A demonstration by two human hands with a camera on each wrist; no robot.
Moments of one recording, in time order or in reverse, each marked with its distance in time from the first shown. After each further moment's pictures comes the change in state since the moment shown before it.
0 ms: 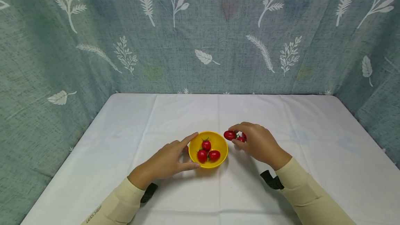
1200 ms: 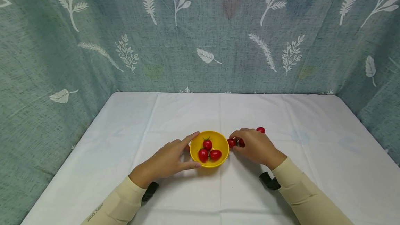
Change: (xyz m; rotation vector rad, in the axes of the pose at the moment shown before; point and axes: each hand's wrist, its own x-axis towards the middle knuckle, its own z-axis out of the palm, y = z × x) left_hand 0.000 -0.001 0.000 -0.002 -0.010 0.001; right_hand 0.003 0.010 0.022 -0.044 -0.176 0.070
